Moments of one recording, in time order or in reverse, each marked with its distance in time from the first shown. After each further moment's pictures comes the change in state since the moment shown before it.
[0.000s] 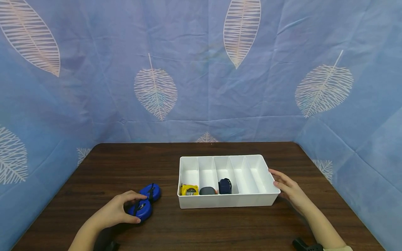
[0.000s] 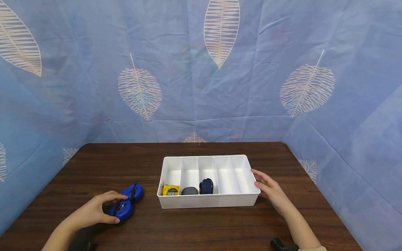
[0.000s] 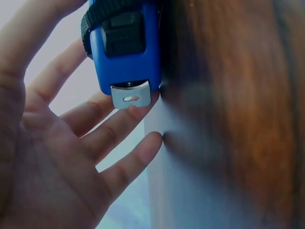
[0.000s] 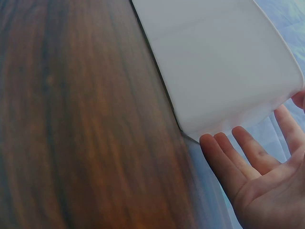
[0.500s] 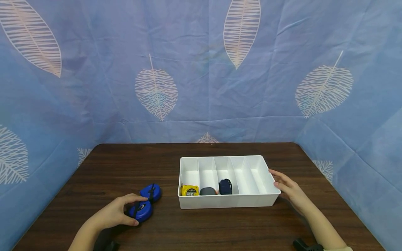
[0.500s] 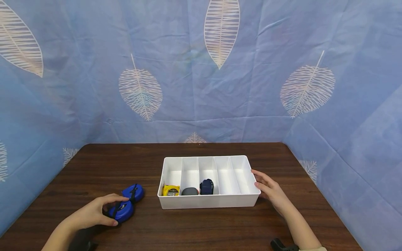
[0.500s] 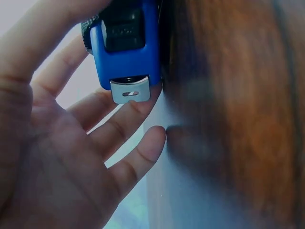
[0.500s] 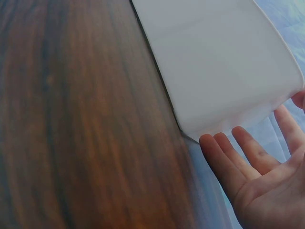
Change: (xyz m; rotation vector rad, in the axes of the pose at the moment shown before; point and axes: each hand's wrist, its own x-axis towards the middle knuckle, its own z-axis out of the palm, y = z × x) left_hand -0.002 -0.002 -0.003 -0.110 -0.096 -0.013; right_hand 0.000 -0.001 0.000 -0.005 0.002 0.006
